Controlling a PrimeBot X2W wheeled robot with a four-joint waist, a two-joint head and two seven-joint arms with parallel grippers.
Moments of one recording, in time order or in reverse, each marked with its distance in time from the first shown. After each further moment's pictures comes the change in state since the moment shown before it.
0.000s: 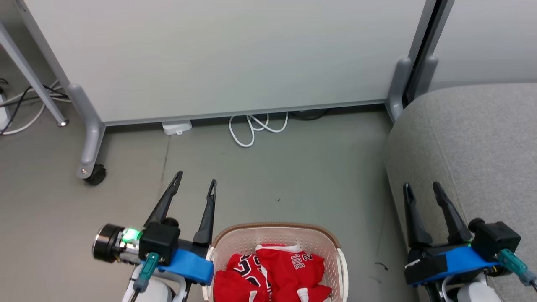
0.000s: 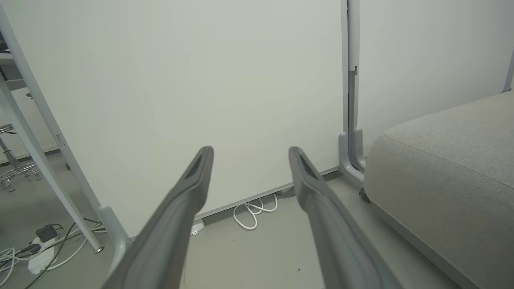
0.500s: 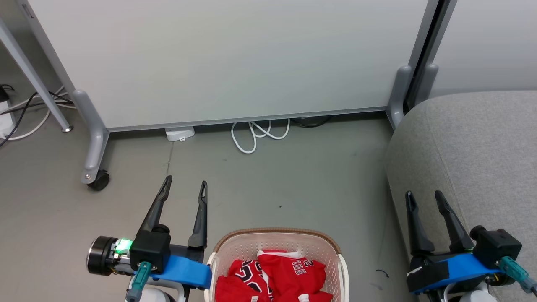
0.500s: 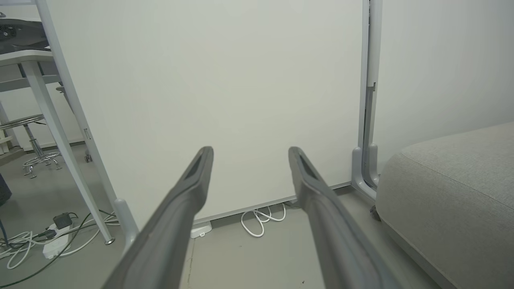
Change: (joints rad) left arm 0.037 -0.016 0.024 -0.046 -0.023 0.045 0.000; right arm 0.020 0.000 -0.008 0.006 0.007 0.000 0.000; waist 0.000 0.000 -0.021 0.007
